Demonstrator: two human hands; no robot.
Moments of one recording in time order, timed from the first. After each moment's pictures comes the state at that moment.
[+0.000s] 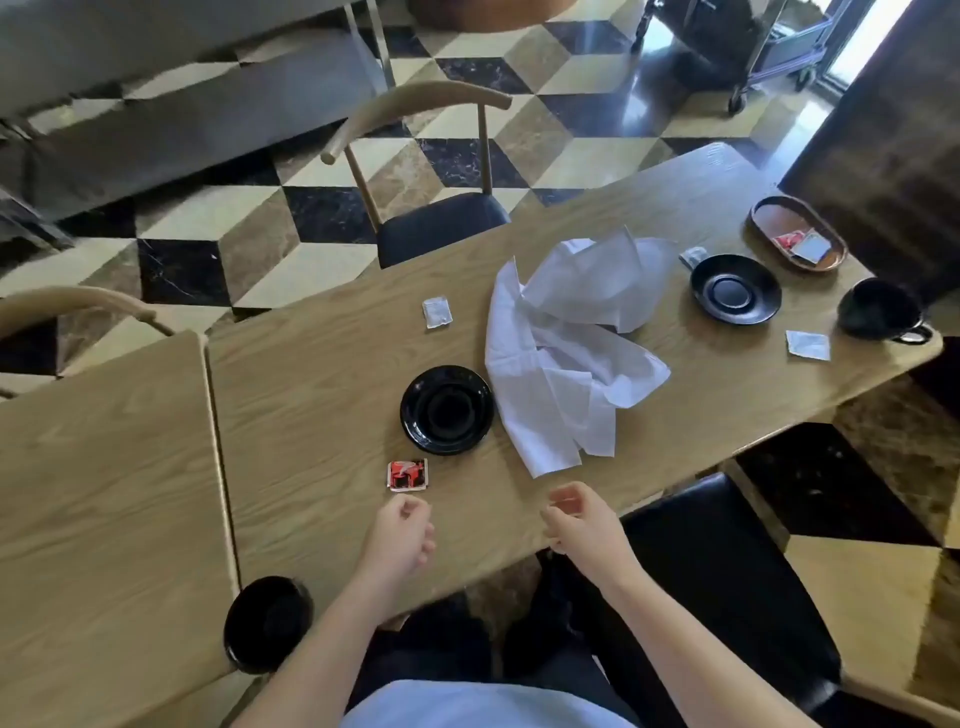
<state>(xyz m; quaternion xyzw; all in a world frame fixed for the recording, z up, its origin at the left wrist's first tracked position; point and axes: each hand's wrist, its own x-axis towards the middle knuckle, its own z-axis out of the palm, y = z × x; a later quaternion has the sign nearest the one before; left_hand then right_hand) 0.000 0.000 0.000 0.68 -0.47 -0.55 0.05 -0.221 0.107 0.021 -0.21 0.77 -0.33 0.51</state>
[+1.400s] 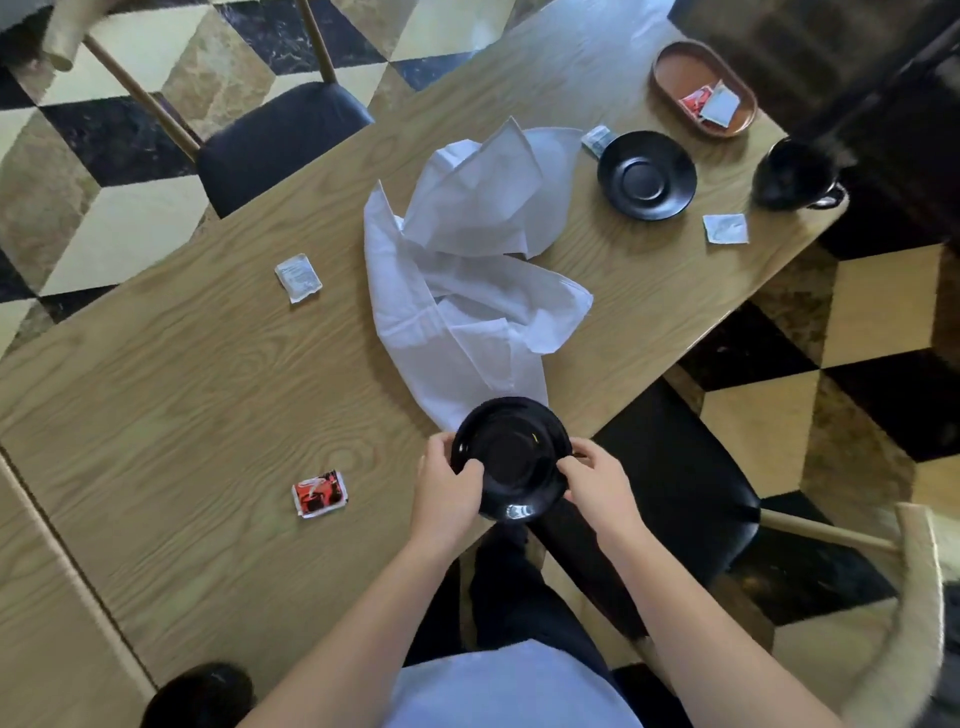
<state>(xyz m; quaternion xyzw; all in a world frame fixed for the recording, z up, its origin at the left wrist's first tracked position) -0.144 -0.003 -0.023 0.60 -0.51 -0.62 0.00 -0.282 0.117 -0.032 0.05 0.80 -0.37 0.46</state>
